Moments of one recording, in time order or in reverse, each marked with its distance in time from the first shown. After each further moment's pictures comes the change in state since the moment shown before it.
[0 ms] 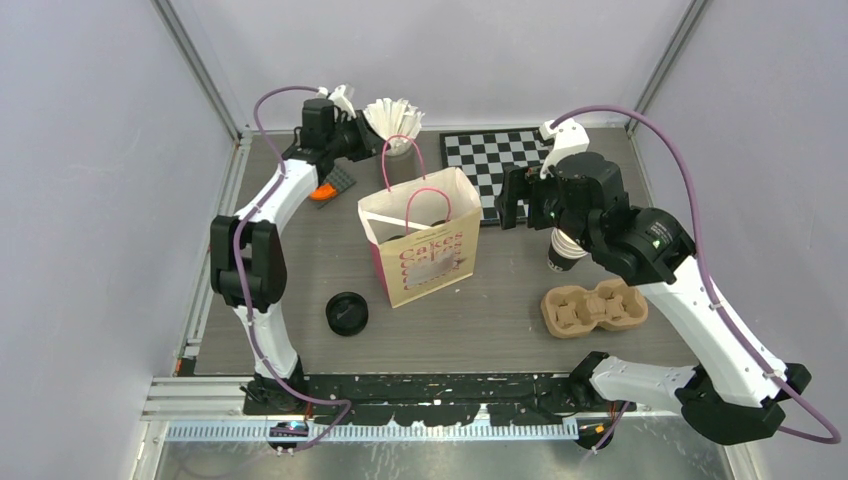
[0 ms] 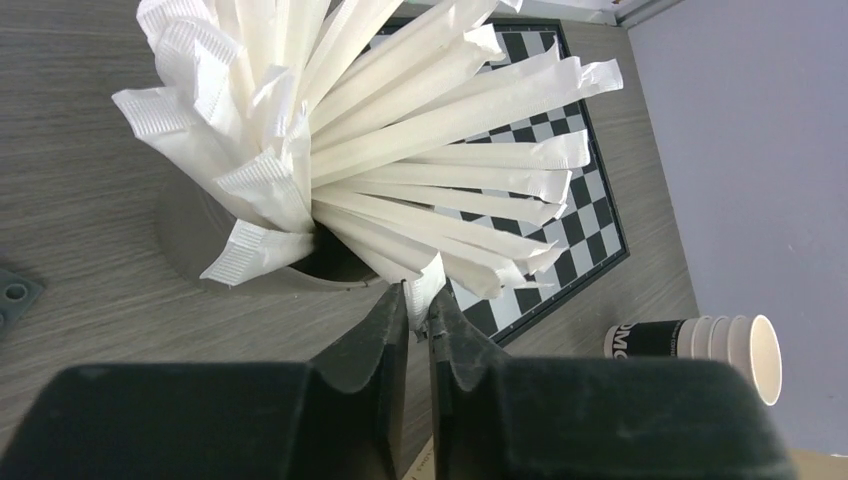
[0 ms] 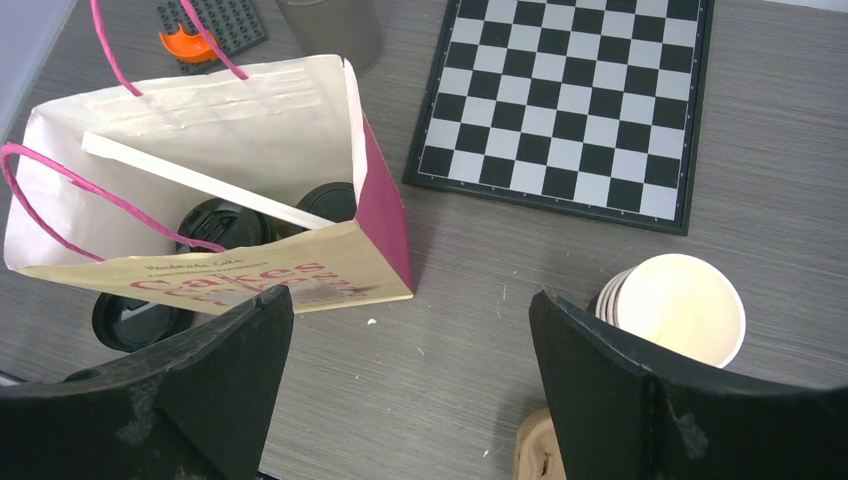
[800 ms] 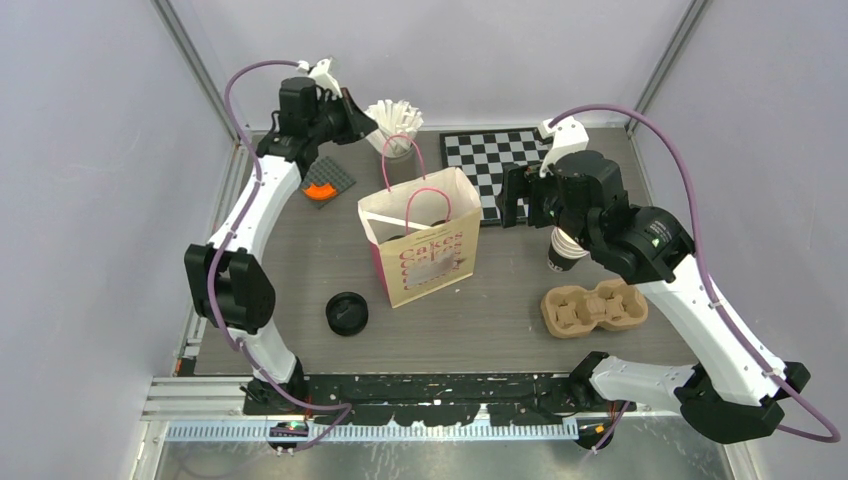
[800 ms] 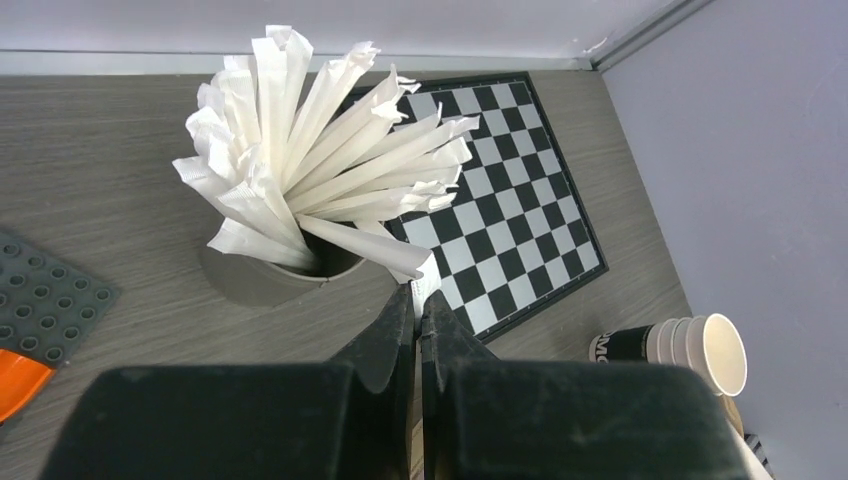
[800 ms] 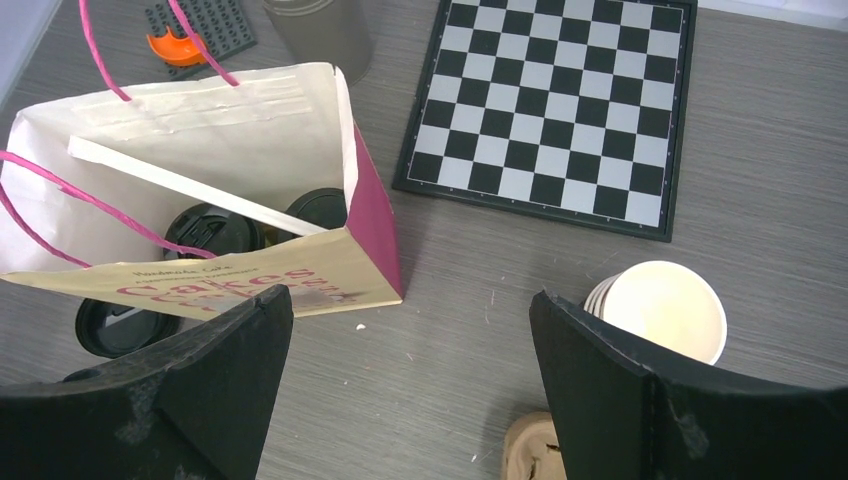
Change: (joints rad) left arm -0.001 -0.162 0.087 -0.161 -0.061 0.074; right arm 0.000 0.010 0.007 0.003 0.018 -0.026
